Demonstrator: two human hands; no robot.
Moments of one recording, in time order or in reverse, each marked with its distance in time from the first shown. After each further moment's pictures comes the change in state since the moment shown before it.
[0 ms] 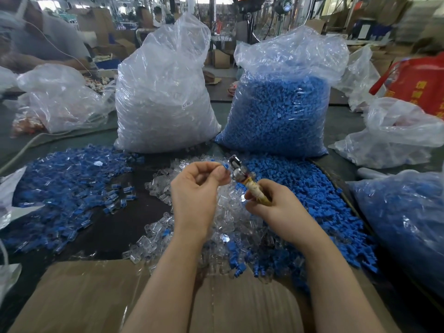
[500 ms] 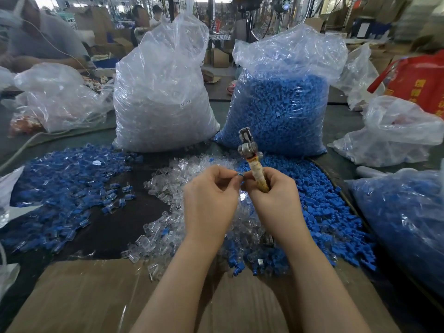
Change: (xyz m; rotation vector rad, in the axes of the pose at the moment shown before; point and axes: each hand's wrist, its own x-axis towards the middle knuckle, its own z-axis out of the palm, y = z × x) left_hand -0.014 -0.001 0.009 0.561 -0.037 0.219; right_hand 0.005 -0.009 0.022 0.187 0.349 -0.062
